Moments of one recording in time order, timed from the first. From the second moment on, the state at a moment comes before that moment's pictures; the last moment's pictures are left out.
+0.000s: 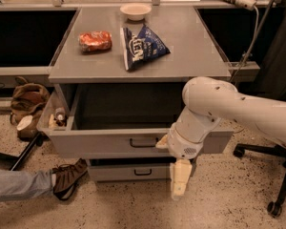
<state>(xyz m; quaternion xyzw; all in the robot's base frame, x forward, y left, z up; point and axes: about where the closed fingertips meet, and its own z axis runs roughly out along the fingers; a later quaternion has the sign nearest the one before) 0.430 -0.077 0.670 -0.73 0.66 0.19 0.07</state>
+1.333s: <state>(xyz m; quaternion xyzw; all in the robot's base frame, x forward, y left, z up) 0.530 -0.084 0.661 -0.72 0.66 0.19 0.08</state>
